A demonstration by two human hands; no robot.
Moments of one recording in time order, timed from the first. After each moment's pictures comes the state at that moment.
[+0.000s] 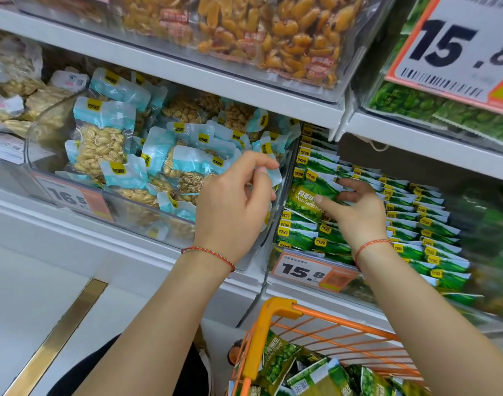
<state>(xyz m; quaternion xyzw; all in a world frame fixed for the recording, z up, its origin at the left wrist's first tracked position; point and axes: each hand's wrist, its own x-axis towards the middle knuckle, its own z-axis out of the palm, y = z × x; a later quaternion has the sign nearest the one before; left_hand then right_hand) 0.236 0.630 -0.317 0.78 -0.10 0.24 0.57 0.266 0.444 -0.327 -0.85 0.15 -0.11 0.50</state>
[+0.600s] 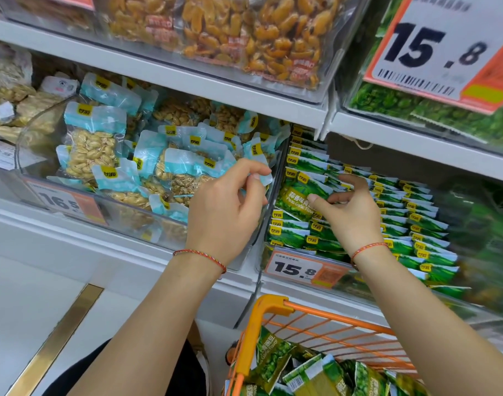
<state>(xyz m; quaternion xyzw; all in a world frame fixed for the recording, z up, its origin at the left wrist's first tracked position) 0.233 0.629 -0.319 0.81 -0.11 0.24 0.52 0.258 0.438 -0.325 -0.90 0.12 -0.13 0.41</state>
